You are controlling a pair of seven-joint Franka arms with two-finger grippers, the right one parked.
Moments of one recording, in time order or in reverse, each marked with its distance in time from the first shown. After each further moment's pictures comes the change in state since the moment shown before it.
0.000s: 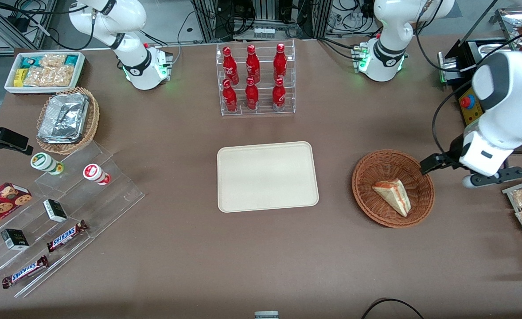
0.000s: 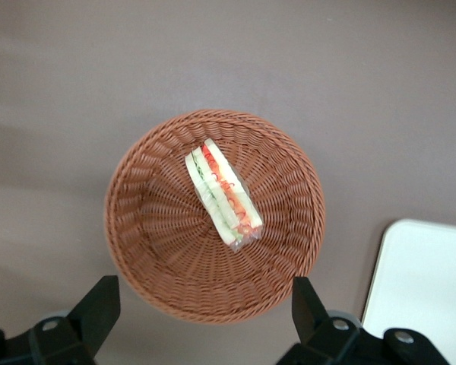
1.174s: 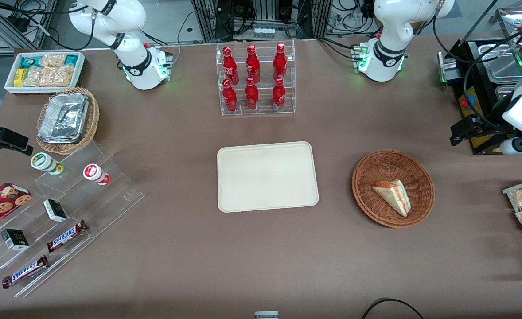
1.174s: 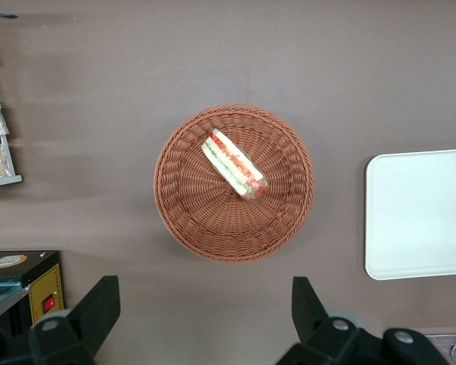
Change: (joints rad) arm 0.001 -0.028 0.004 0.397 0.048 -0.466 0.269
